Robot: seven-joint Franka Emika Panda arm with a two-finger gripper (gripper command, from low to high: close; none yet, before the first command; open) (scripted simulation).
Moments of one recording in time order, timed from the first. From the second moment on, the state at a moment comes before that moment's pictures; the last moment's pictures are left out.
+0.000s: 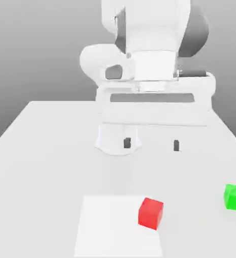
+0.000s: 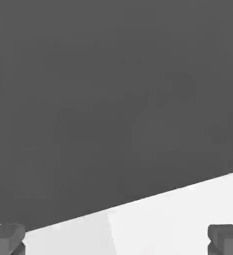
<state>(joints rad) -0.03 -0.16 0.19 -2.61 0.02 2.65 1.26</state>
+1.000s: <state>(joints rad) 0.25 0.07 0.29 -2.62 -0.04 2.69 1.47</state>
